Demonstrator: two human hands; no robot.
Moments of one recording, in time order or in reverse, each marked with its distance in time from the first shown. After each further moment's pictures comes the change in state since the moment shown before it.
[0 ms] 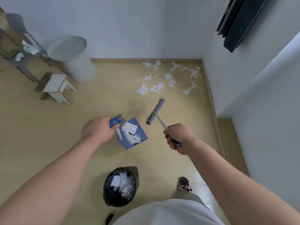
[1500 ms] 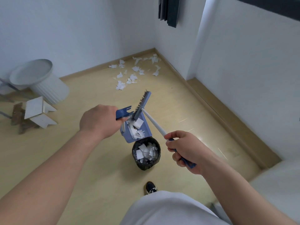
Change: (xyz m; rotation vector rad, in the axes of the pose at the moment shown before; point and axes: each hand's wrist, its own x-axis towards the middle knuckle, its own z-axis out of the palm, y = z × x) left_hand -0.233 -0.291 -0.052 0.157 0.194 0.705; right_hand -0.320 0.308 0.336 0.371 0.207 -0.157
